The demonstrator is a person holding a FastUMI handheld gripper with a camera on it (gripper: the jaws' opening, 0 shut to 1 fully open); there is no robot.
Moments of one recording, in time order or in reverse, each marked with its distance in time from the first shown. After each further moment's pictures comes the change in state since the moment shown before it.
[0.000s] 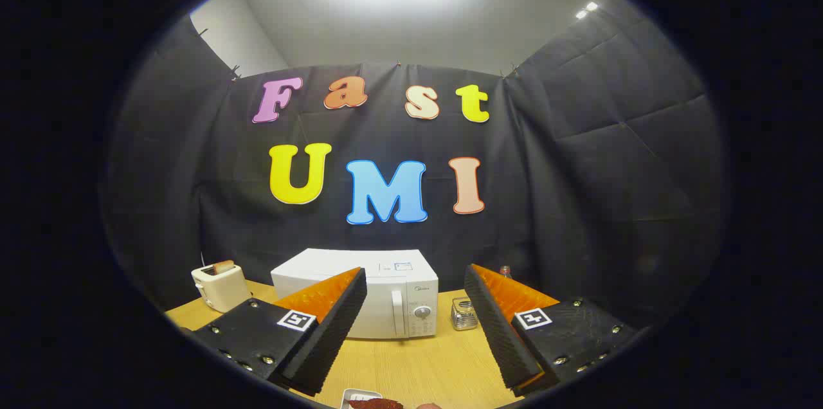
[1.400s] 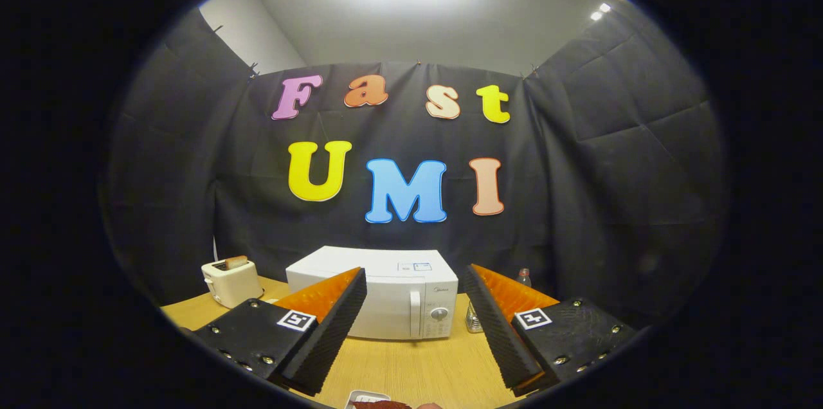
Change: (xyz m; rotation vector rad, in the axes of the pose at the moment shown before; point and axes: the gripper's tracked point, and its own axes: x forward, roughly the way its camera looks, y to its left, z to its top) arm 0.015 0.023 -0.006 -0.042 -0.008 0.080
